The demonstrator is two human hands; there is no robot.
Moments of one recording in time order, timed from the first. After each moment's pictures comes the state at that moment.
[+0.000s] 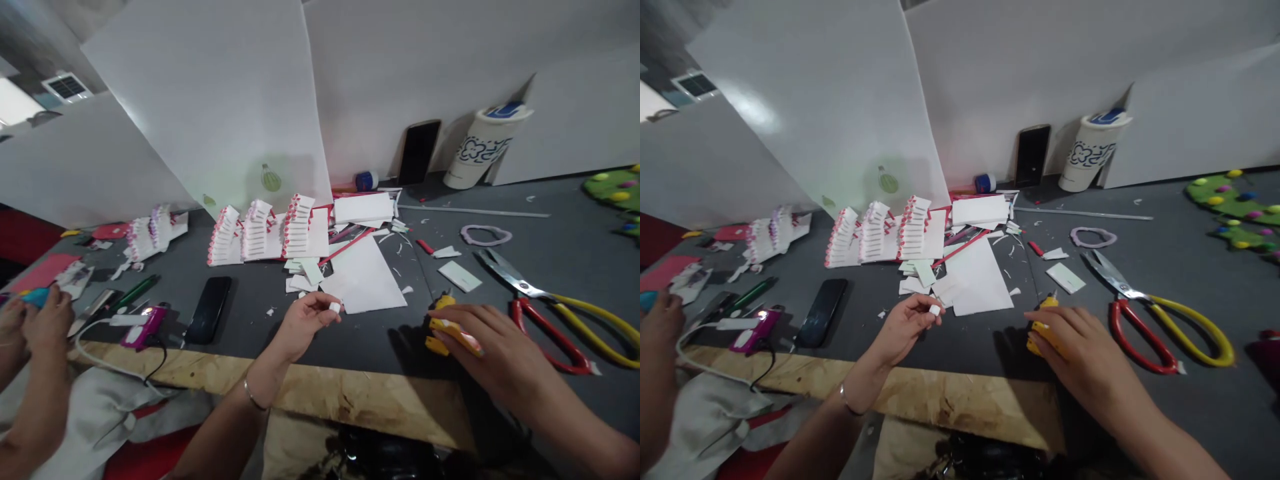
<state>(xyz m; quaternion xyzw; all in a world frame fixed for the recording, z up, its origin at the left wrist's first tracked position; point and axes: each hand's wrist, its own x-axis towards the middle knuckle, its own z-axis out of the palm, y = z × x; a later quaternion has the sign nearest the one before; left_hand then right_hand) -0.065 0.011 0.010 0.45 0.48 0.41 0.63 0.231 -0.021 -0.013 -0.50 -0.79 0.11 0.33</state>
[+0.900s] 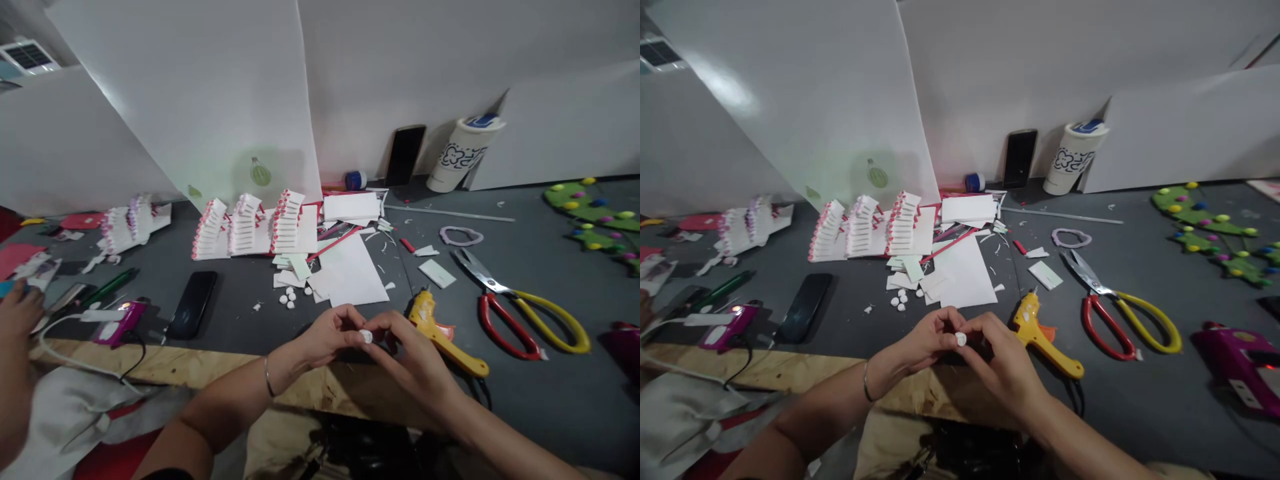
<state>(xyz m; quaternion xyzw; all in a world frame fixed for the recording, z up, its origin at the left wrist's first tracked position) -0.009 -0.004 -0.008 0.31 0.33 0.34 0.82 0.156 -0.037 -0.003 -0.47 -0.72 0.31 0.41</state>
